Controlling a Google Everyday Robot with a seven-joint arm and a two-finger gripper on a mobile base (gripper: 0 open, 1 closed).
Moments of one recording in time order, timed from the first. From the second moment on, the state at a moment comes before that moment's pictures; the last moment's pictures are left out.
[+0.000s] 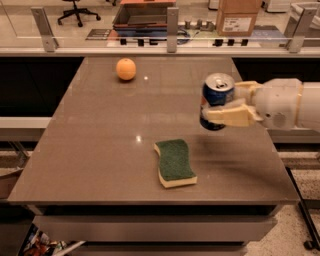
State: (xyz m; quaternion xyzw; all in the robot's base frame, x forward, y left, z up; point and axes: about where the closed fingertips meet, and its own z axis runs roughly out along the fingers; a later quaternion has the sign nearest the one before) arm 0.508 -0.134 0.930 -0.44 0.68 0.24 0.53
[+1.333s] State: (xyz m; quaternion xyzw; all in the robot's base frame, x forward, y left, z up) arm 0.636 -0.021 0.931 -0.44 0.67 0.25 0.54
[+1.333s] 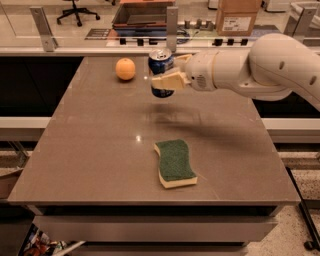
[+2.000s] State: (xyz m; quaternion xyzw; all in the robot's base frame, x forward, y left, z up) arm 0.697 0.011 0.901 -0.41 0.68 0.26 0.55
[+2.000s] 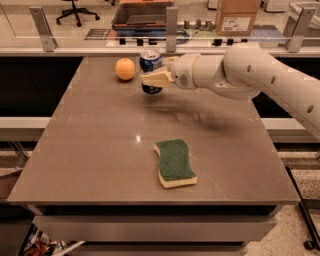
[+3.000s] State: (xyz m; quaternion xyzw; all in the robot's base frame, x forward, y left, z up) arm 0.753 0.039 0.868 -0.39 0.69 0.26 0.55
